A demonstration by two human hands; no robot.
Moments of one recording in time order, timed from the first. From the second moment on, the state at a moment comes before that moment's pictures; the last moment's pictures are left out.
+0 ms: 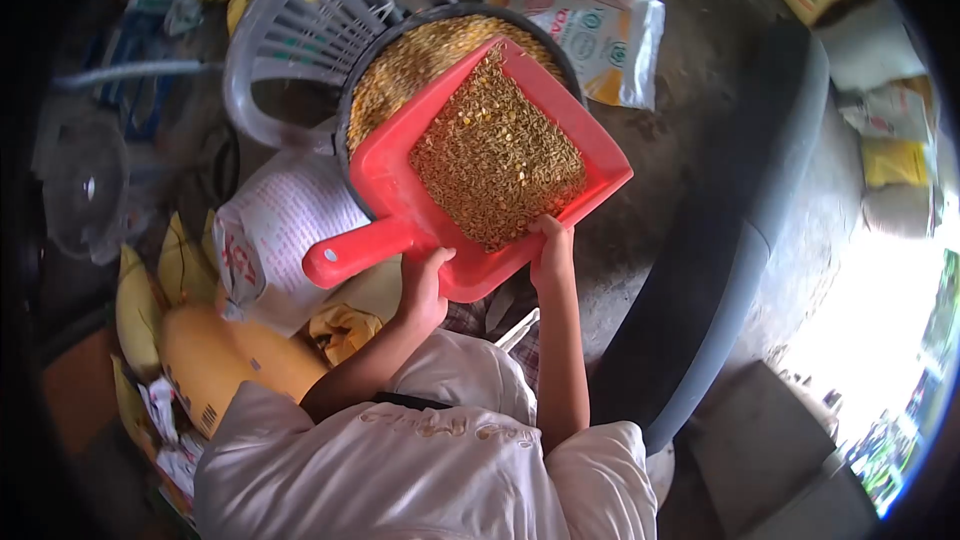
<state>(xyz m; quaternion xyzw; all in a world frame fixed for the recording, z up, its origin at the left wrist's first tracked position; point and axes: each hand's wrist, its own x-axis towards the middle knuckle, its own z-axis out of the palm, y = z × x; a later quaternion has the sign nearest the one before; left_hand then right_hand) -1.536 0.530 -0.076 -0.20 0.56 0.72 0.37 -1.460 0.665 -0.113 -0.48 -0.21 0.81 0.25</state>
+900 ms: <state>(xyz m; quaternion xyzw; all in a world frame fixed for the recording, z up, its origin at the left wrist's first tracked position) -1.369 0.663 -0.019 0.31 0.40 0.24 0.83 -1.078 0.567 -0.016 -0.60 -0.03 0.59 0.54</state>
